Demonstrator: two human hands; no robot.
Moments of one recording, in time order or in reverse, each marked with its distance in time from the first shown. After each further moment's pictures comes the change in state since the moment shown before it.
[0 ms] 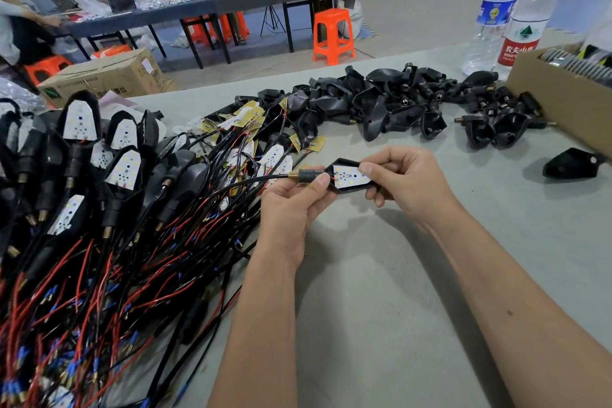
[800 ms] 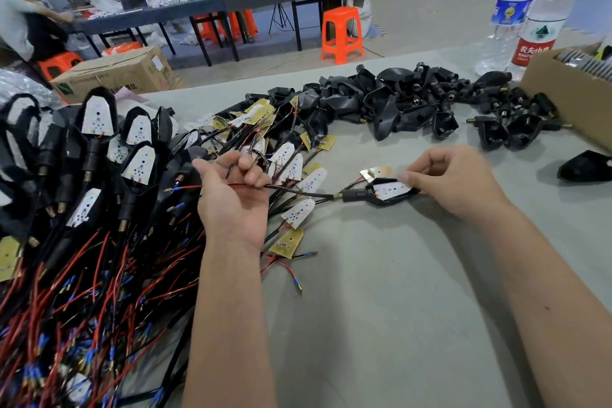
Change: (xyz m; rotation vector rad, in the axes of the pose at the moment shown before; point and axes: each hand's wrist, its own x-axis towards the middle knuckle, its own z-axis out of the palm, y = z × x) left_hand 0.000 0.061 -0.034 -0.441 0.211 0.170; right_hand 0.004 -0.001 -0.048 -0.580 0.122 0.064
